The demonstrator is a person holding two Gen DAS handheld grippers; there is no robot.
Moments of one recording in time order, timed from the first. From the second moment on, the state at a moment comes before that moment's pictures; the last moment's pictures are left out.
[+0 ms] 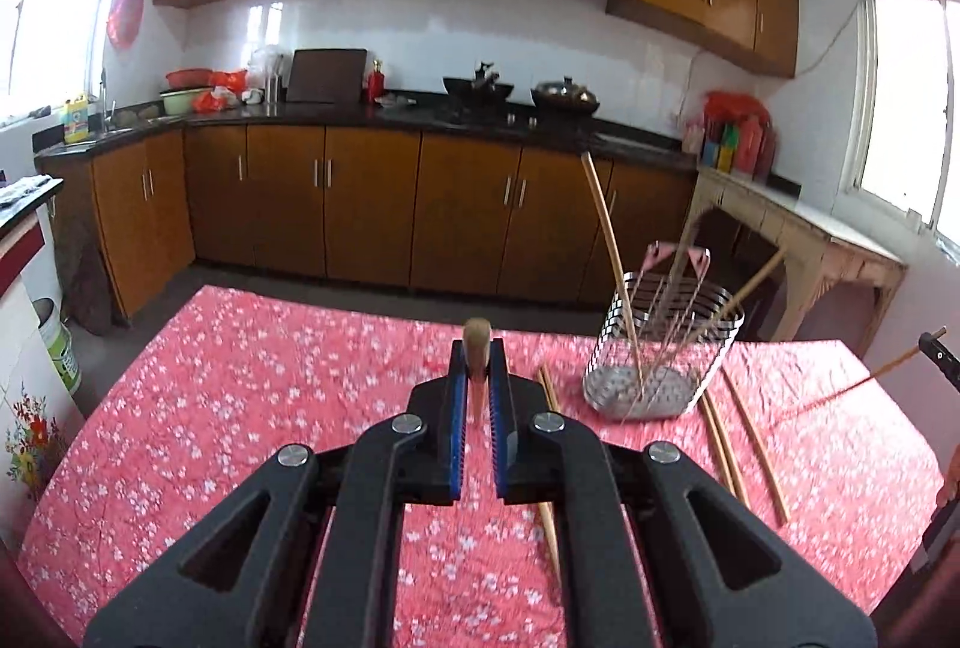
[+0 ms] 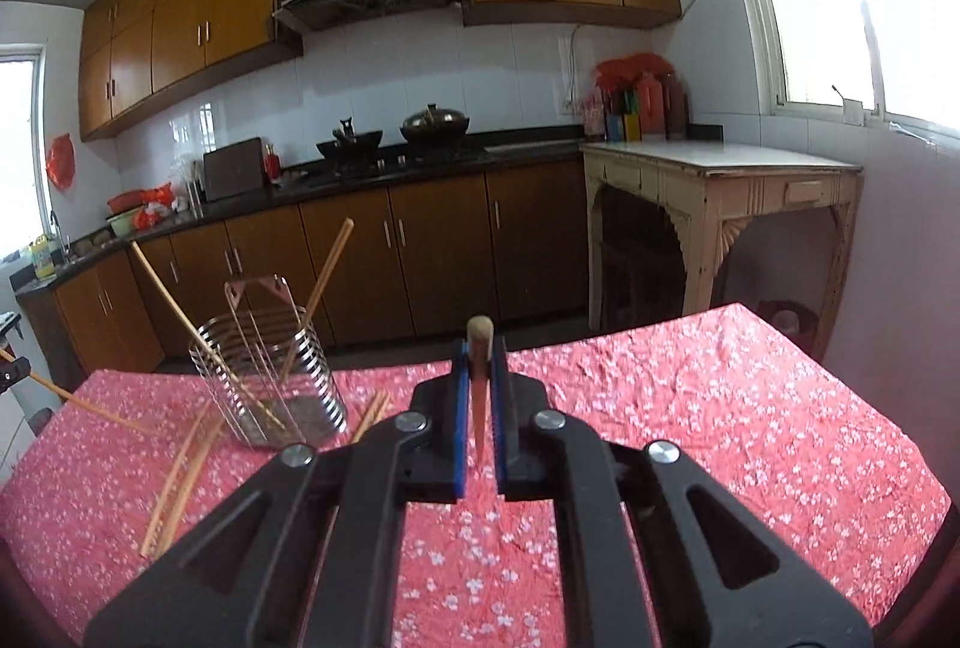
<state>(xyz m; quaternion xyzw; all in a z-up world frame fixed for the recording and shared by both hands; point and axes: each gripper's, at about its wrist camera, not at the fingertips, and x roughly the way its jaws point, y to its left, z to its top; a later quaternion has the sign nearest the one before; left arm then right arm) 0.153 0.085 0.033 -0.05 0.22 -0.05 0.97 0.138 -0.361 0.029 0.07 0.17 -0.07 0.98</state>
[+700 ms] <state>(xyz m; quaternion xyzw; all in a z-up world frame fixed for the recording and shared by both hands) 0.174 0.078 0.050 -0.06 0.20 -0.04 0.98 0.166 -0.352 0.045 0.07 0.15 -0.07 0.98</state>
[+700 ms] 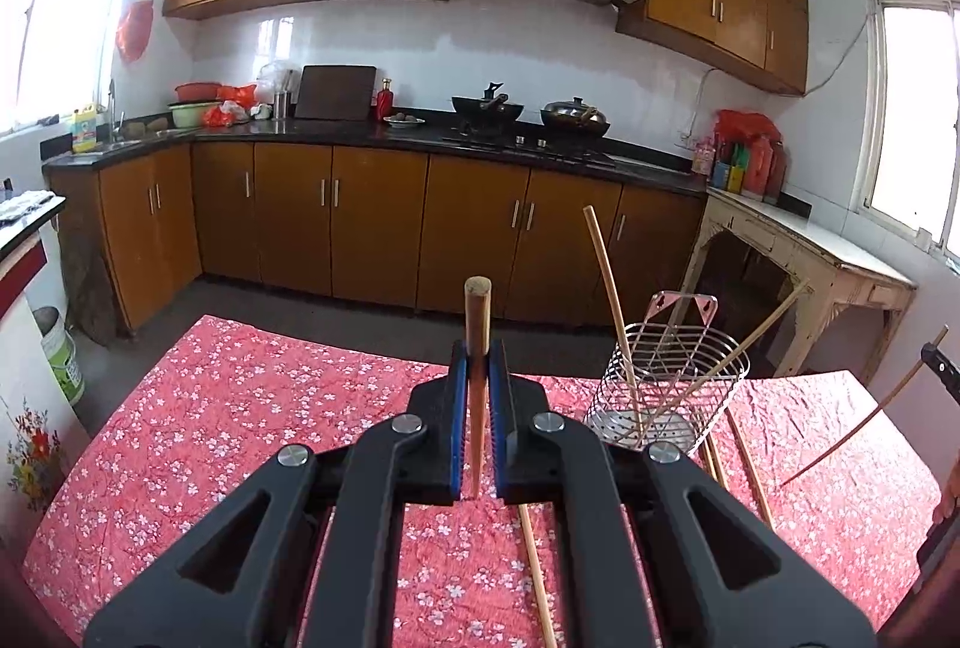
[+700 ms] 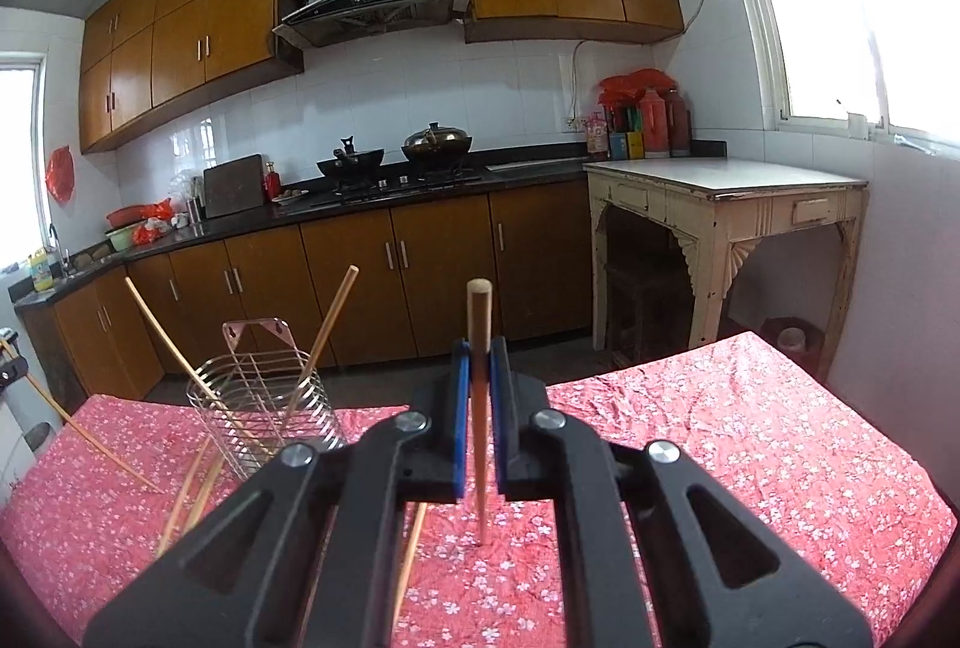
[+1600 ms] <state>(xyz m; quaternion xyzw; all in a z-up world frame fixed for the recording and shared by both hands) 0.203 -0.001 0.177 -0.13 0.06 -0.07 0.99 0.208 -0.302 0.157 0.15 0.04 0.09 0.99</state>
